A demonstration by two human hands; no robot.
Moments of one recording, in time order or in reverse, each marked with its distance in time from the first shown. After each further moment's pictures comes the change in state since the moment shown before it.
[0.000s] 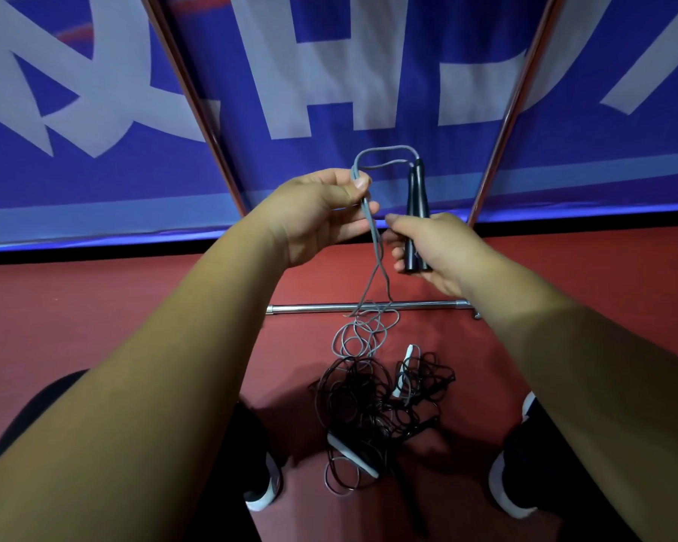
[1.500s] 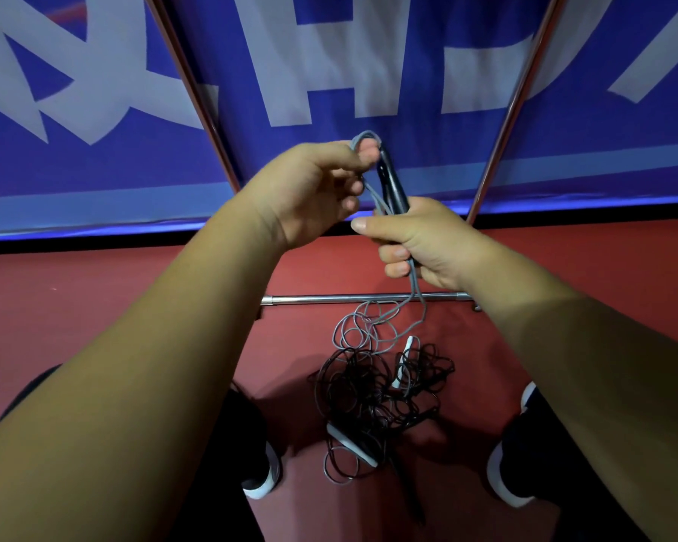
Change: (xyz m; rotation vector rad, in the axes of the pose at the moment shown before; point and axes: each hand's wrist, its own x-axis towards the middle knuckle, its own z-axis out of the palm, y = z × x) left_hand -0.007 0.014 0.004 -0.035 -0.048 0.017; right_hand -0.026 -0.009 0.009 -0.032 -0.390 -0.060
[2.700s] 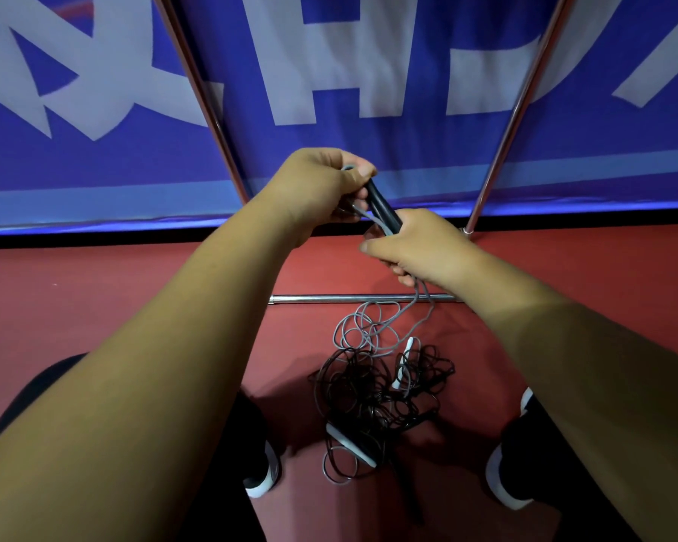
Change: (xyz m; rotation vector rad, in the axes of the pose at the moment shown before) left_hand 0.007 -0.010 -0.006 0.418 0.214 0.099; right_hand 0.009 0.012 -0.002 -0.610 0.163 -0.044
